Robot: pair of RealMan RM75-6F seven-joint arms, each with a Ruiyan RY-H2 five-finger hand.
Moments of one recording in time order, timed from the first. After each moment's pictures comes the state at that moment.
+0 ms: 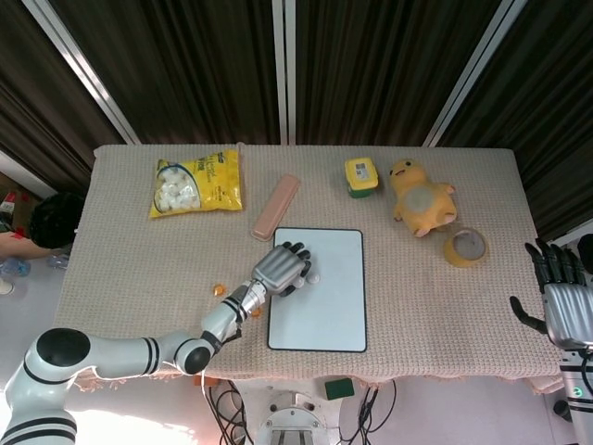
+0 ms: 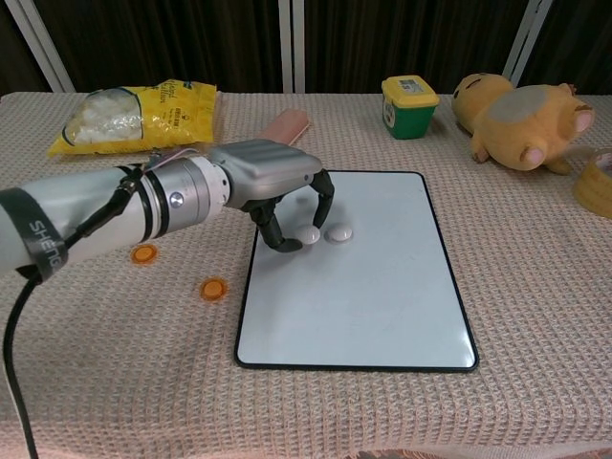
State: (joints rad) left arm -0.99 -1.79 -0.19 -1.35 1.01 0.77 0.55; right arm 0.10 -1.08 0.09 -1.63 -1.46 1.46 -0.03
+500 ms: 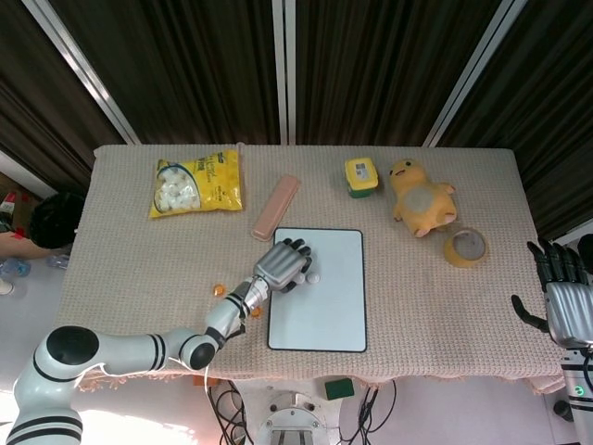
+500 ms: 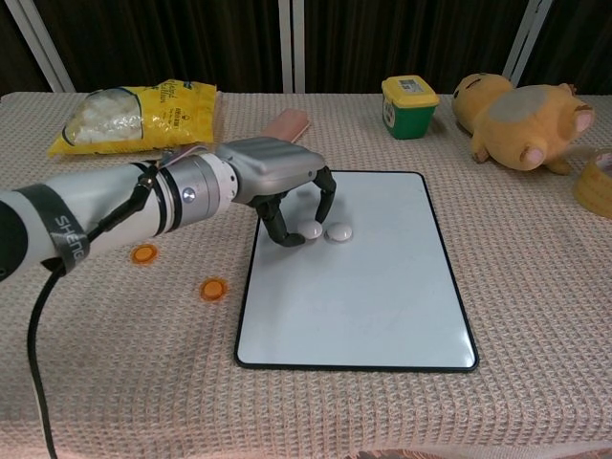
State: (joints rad) left arm -1.02 -1.81 -0.18 -1.30 0.99 0.77 0.53; right arm 0.10 -1.08 0.10 -1.63 -1.45 1.46 -0.03
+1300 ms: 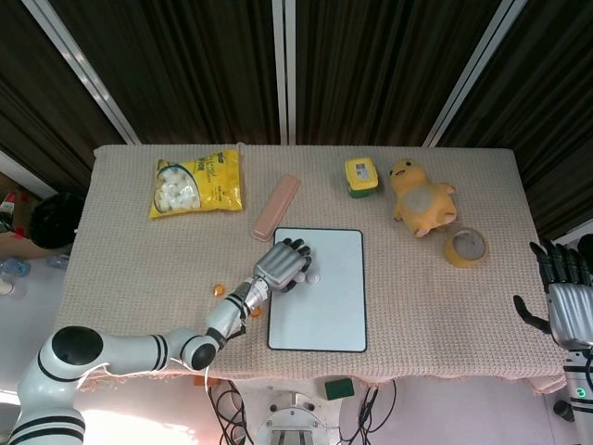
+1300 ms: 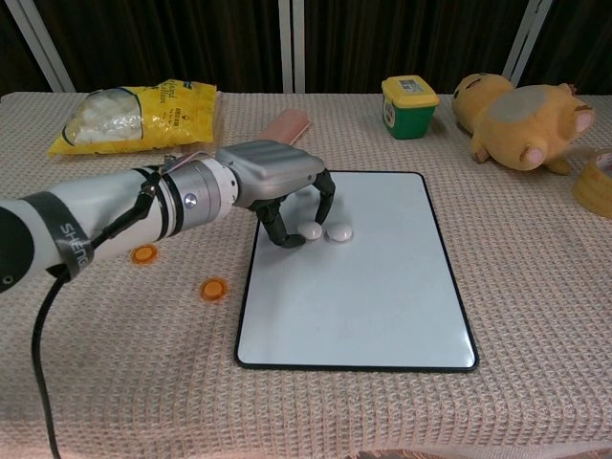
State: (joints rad) left arm -1.03 -1.82 -0.16 -1.28 0.98 0.78 0.53; right arm 0.09 -1.07 0.10 -1.64 -1.44 1.46 -0.04
